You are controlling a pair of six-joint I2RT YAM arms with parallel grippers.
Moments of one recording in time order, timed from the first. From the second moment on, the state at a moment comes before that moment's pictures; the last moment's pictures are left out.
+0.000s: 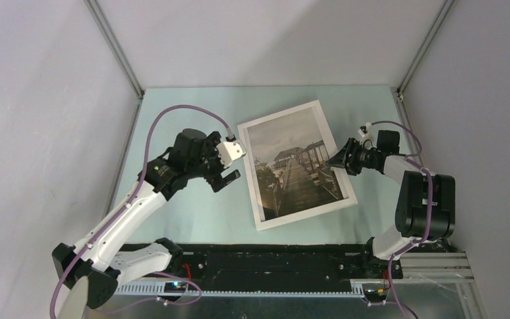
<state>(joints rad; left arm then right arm) -0.56 1.04 1.03 -0.67 0.19 0.56 -0.15 1.57 0.81 -0.17 -0.87 0.36</state>
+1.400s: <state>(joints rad) -0.56 1.05 1.01 -0.62 0.16 0.55 -0.11 1.67 0.89 -0.40 -0.61 0.12</state>
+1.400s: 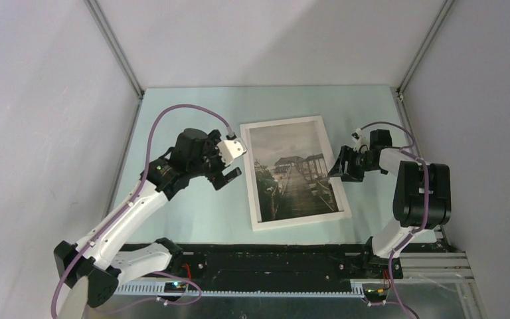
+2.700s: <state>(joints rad) -0.22 1.50 1.04 -0.60 -0.10 0.28 0.17 1.81 1.07 -0.51 -0.75 0.06</state>
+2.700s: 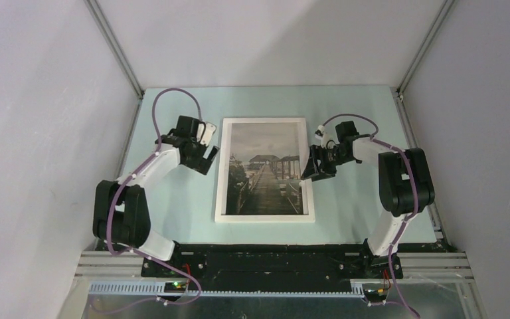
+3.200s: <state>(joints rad) -0.07 1.34 1.04 -0.59 0.06 0.23 0.01 1.71 1.09 -0.50 -0.75 0.06</state>
